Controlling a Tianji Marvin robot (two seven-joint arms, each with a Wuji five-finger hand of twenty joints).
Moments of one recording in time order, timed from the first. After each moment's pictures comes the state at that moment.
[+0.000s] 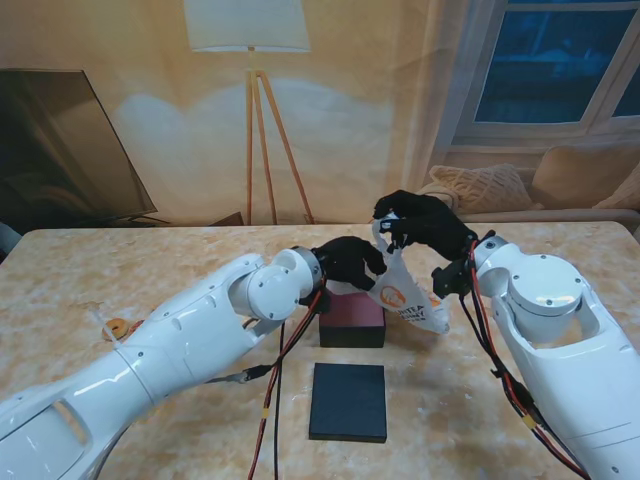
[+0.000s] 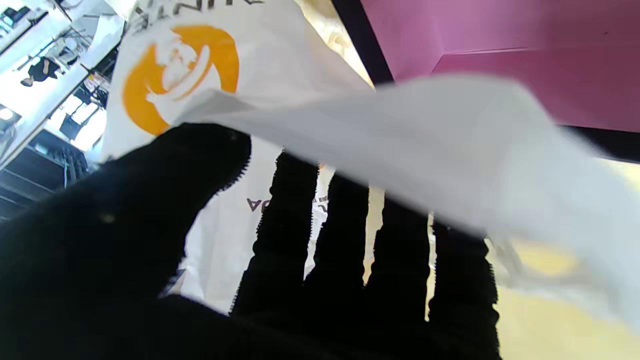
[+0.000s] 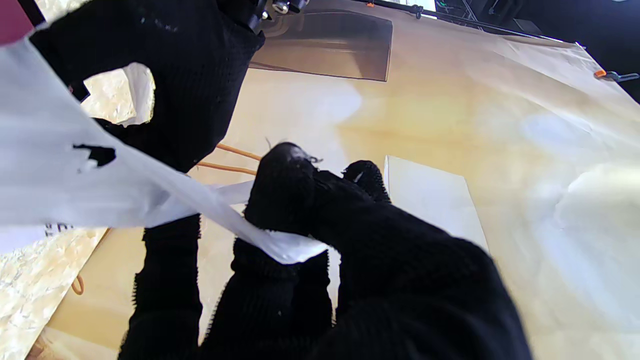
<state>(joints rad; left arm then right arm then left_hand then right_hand) 0.82 -1.27 -0.54 -1.19 0.23 0.01 -0.13 -1.33 -1.12 1.34 -1.70 0.24 0.22 0.34 0.55 -0.81 1.10 -0.22 0.85 0.12 0.50 0.32 0.76 0.18 0.41 0.33 0.64 0.26 0.48 0.64 0.29 0.26 1.00 0.53 0.94 -0.46 0.91 -0.16 0.68 -0.16 0.79 0.72 0.86 -0.01 0.79 0.78 1.04 -0.20 1.08 0.64 0.48 0.21 1.07 0.27</state>
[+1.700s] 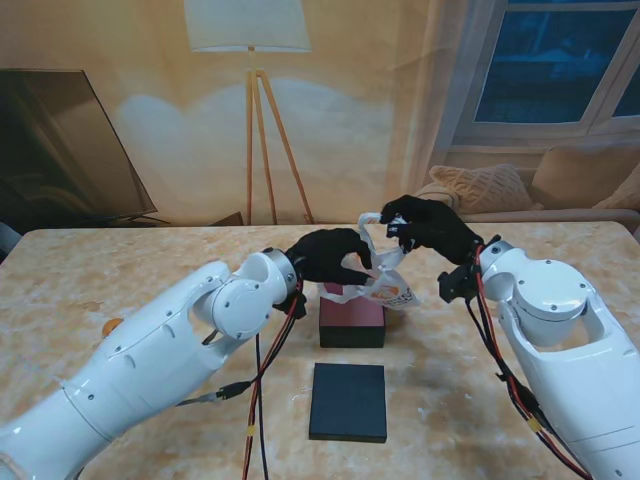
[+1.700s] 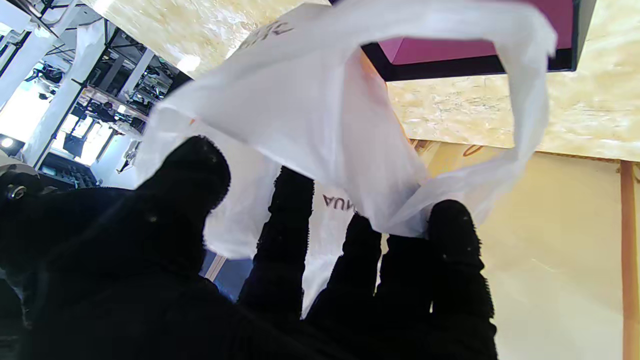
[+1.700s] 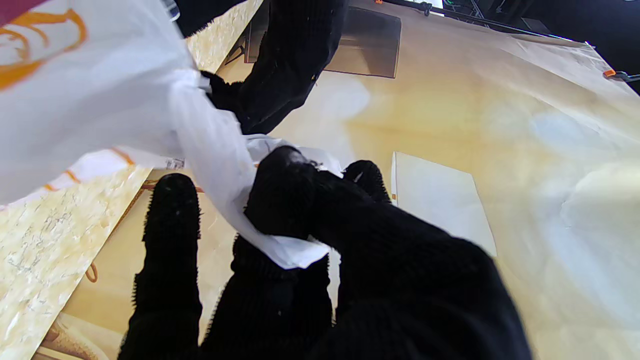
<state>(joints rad) 0.99 -1.14 -0.71 -1.50 0.45 0.05 -0.17 -1.35 -1.12 1.36 -1.68 0.23 0.20 0.35 0.61 -0.37 0.56 -0.15 0.65 0.11 0.52 0.57 0.39 0.34 0.34 0.60 0.37 0.31 0.62 1.01 0.13 0.23 1.08 0.87 0.94 -0.46 0.91 -0.16 0.68 -0.16 0.79 0.72 0.86 -0.01 0.79 0.80 1.04 -0.20 1.12 0.64 0.48 0.21 1.06 0.27</state>
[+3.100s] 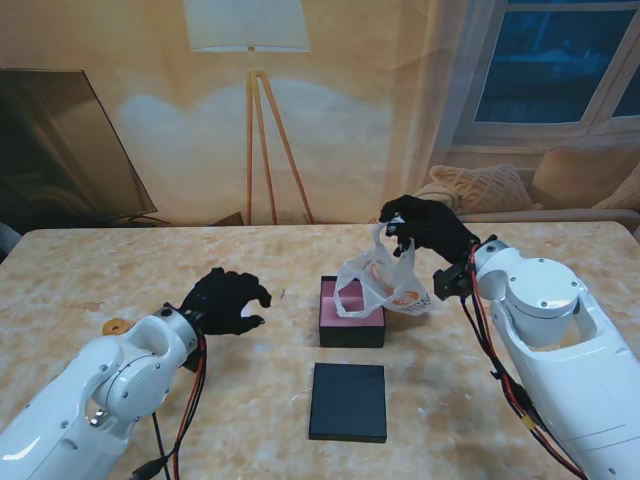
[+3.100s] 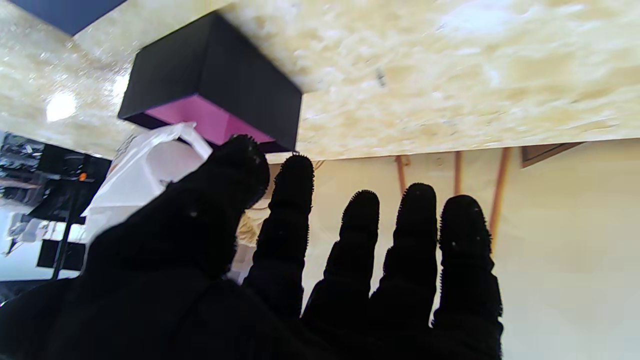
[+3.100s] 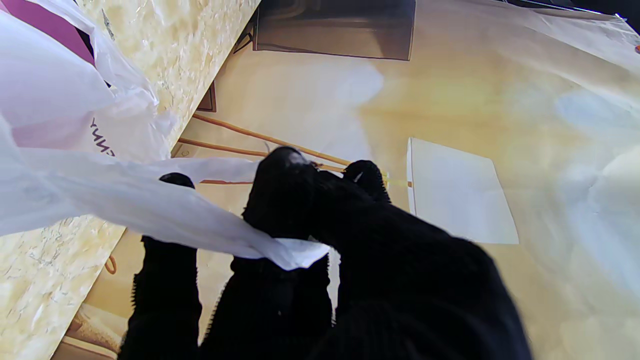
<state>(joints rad) 1.59 -1.05 -1.29 -1.83 0.98 -0.10 -0.25 -1.34 -1.13 1.34 -1.68 0.22 0.26 0.29 0.76 -0.42 0.64 -0.13 0.70 0.11 0.44 0.51 0.55 0.29 0.31 0.42 0.45 0.33 0.40 0.69 0.17 0.31 0.92 0.73 0.94 -0.46 0.91 -0.16 0.68 -0.16 0.79 0.72 0.86 -0.01 0.79 0.81 1.04 -0.20 1.13 0.64 0.48 0.21 1.07 0.28</state>
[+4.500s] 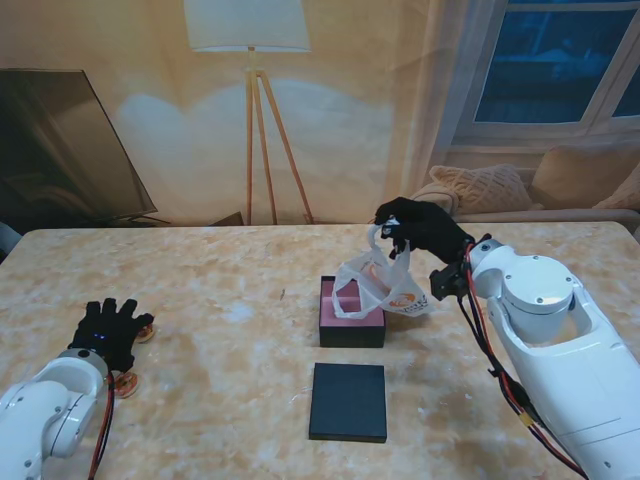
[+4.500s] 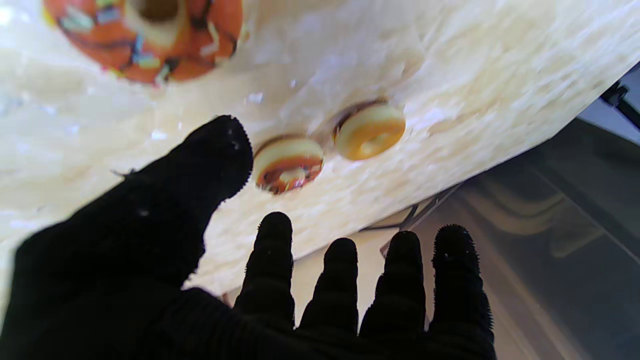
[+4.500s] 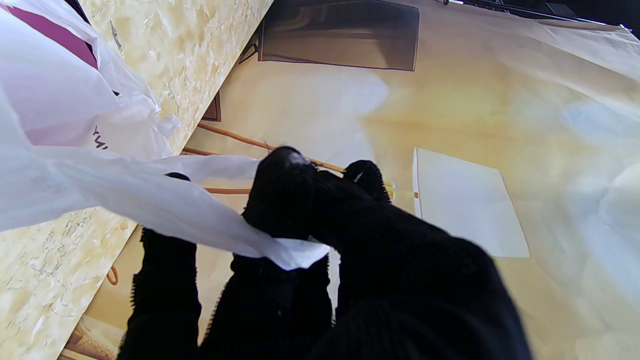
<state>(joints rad) 1.74 -1.01 -1.53 -1.61 1.45 0.03 -0.21 -1.31 -1.13 1.32 -1.66 0.22 0.26 0.32 0.62 -0.60 0.86 -0.14 0.39 0.00 0.14 0.29 0.25 0.14 0.18 0.29 0.22 0.23 0.18 0.47 0.04 0.23 0.63 0.59 0.94 -0.46 0.91 -0.16 0.68 -0.16 0.79 0.72 0.86 -0.01 0.79 0.81 1.04 -0.20 1.13 0.64 0.48 0.22 1.07 0.29</state>
